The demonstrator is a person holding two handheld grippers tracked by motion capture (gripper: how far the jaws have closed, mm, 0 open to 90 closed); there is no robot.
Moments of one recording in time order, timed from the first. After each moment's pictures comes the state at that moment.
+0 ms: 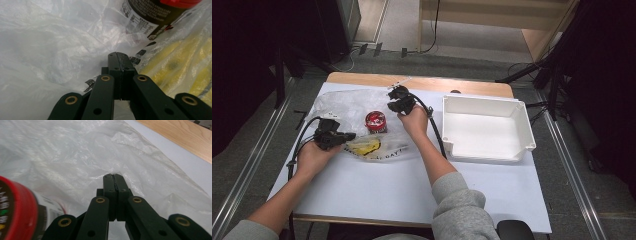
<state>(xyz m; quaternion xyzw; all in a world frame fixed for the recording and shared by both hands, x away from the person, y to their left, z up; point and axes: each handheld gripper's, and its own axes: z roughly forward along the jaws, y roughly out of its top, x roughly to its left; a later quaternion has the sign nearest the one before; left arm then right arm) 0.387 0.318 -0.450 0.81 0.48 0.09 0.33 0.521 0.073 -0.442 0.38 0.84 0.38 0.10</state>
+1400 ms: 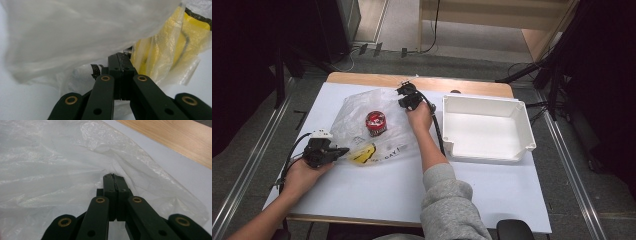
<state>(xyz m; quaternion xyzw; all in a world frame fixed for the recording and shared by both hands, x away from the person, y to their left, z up) 0.335 0.335 -0.456 0.81 0.46 0.10 0.34 0.556 0.056 -0.464 0.44 0.82 0.34 0.13</state>
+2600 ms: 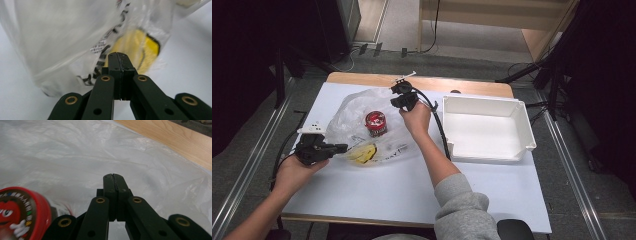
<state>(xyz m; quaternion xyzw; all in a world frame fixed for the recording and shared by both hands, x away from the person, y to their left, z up) 0.322 0.329 -0.404 0.82 0.43 0.08 0.38 0.516 0.065 -0.418 0.41 0.83 0.37 0.10</state>
